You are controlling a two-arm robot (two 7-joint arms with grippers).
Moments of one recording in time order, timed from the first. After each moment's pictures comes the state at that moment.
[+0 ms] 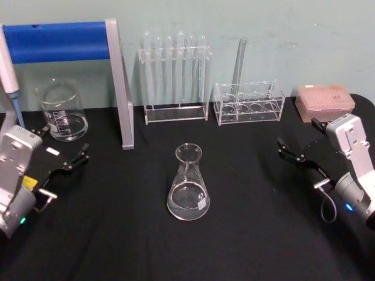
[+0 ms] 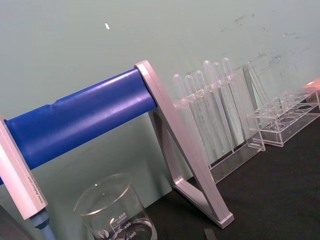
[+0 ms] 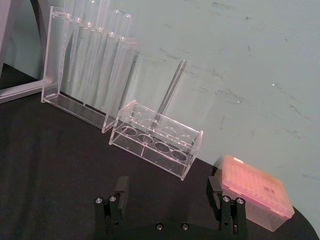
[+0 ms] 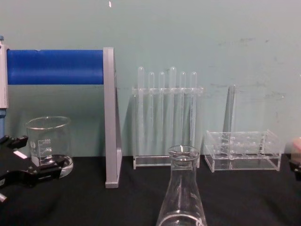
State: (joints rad) left arm -0.20 0.60 0.45 -1.41 -0.25 -0.12 0.03; right arm 0.20 0.60 -0.45 -1.41 0.25 -0.12 -0.03
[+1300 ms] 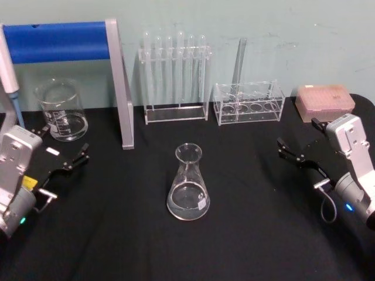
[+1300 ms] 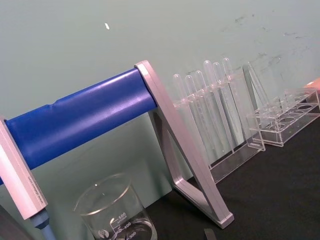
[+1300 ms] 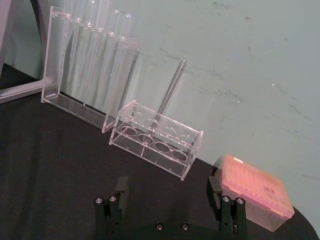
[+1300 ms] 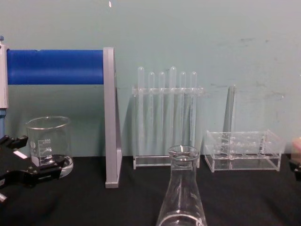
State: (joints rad) left arm -0.20 0.60 0.45 -1.41 -0.25 -0.12 0.03; right arm 0.20 0.60 -0.45 -1.41 0.25 -0.12 -0.03
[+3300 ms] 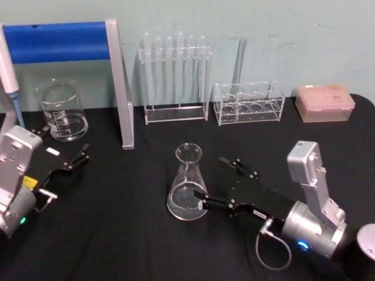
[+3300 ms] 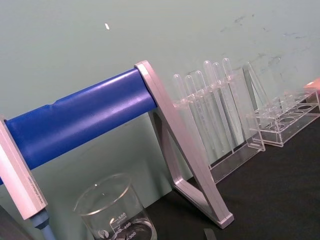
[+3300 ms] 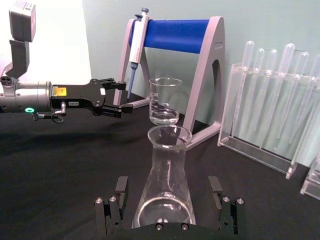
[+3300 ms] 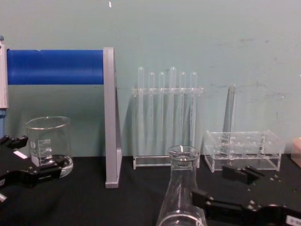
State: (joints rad) left arm -0.20 0.60 0.45 -1.41 -0.25 -0.12 0.03; right arm 0.11 0.49 -0.45 -1.54 0.42 -0.12 0.48
